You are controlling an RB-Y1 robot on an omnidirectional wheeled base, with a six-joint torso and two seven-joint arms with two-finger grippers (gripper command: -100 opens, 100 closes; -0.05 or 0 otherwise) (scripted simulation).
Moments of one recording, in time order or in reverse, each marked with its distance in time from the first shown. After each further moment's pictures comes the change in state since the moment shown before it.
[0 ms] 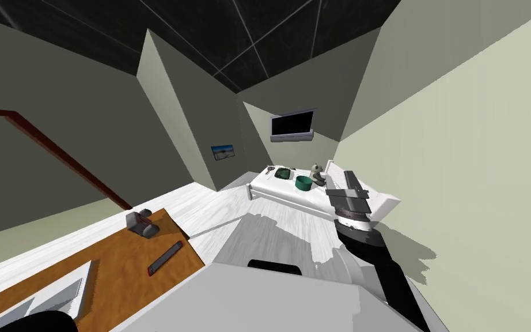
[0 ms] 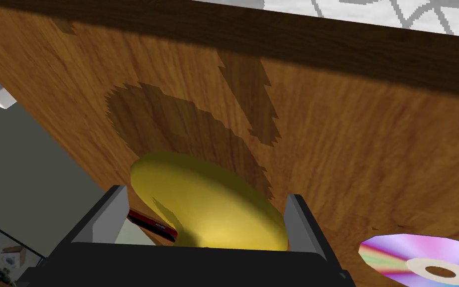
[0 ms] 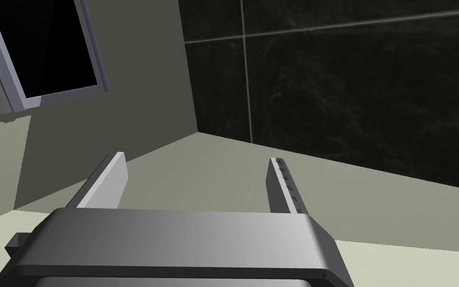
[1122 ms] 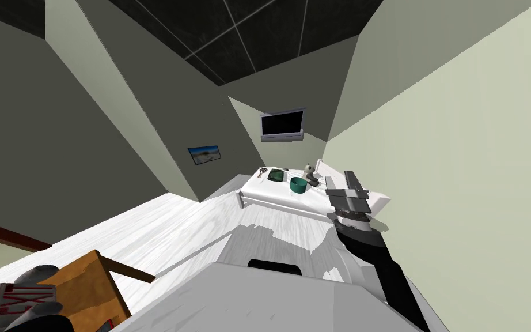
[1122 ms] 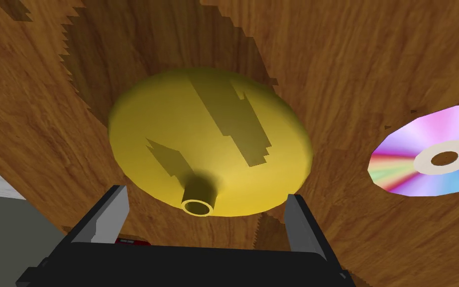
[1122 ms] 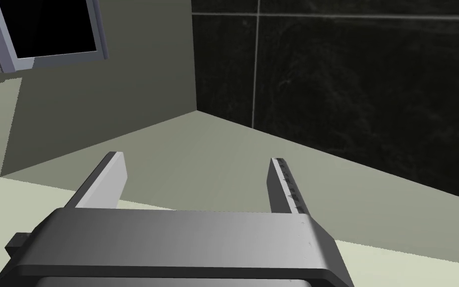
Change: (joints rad) left arm 0.101 0.027 0.043 0.281 -0.076 -0.030 0.065; right arm 0.000 0.000 0.000 0.000 0.000 0.000 0.000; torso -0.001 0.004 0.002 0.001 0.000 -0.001
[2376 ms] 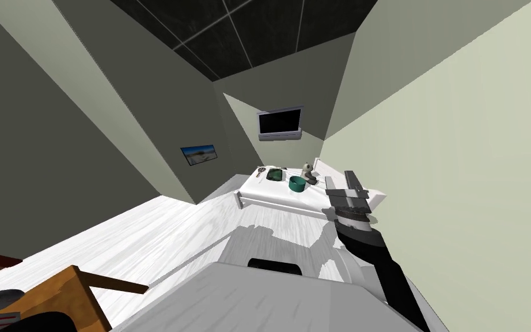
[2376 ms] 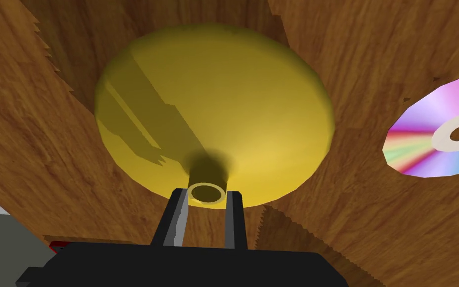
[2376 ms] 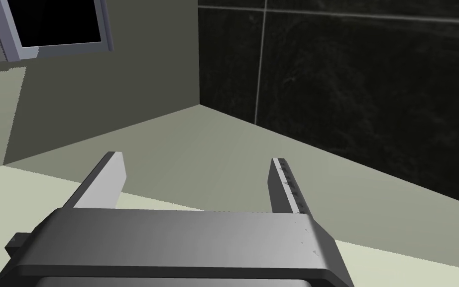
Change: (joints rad) left arm -0.071 -0.008 -0.001 0.149 0.011 -0.004 -0.031; right arm 0.000 0.000 0.000 0.000 0.000 0.000 0.000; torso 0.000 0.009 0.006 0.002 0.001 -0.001
